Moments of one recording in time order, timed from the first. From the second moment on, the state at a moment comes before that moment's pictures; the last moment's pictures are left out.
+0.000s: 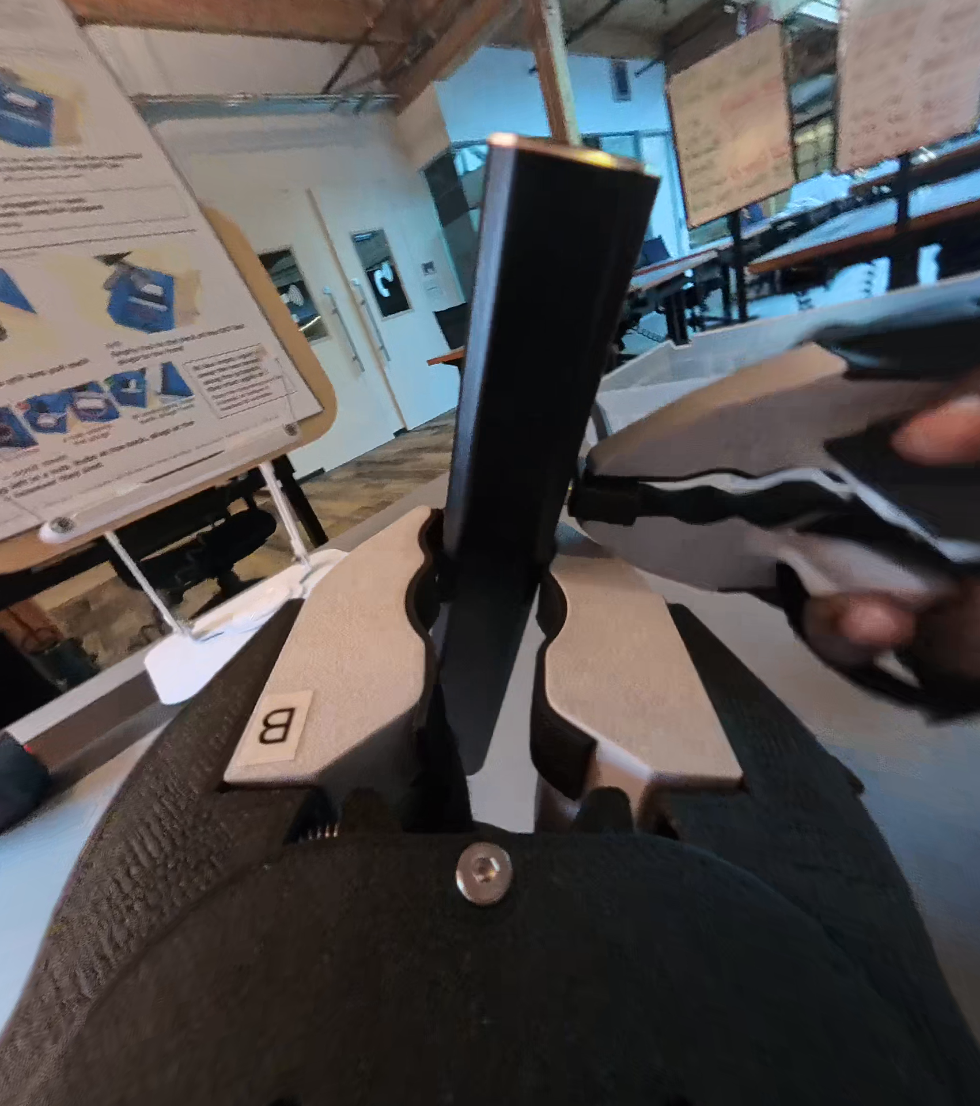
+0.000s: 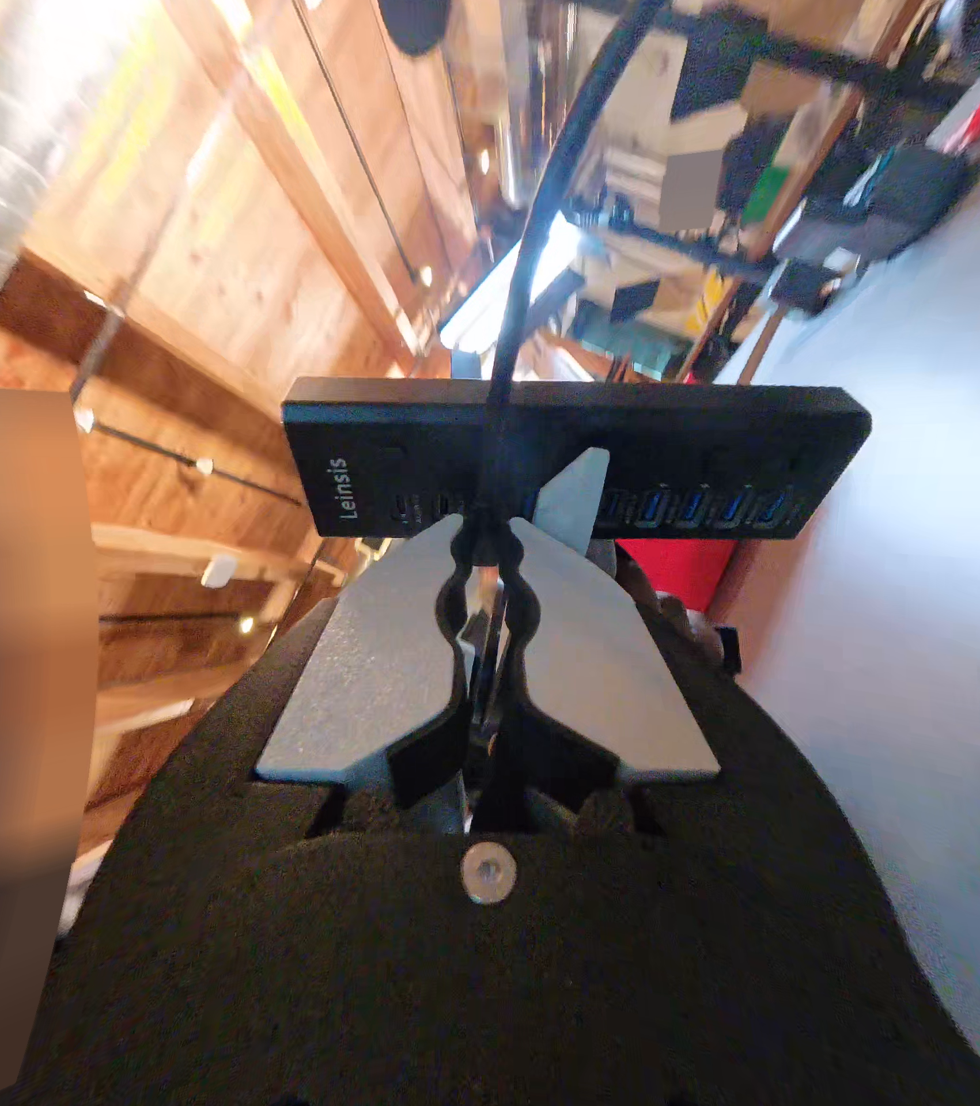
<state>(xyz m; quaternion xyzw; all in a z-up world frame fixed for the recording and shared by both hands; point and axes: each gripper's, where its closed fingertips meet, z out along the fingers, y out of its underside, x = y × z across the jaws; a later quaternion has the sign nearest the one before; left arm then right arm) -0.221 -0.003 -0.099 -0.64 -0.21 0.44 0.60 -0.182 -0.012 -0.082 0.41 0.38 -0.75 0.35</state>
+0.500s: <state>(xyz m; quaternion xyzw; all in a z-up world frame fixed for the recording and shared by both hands) -0.217 -0.002 -0.115 -0.66 -0.21 0.41 0.59 -0.179 -0.011 -0.097 0.44 0.34 -0.78 0.29</state>
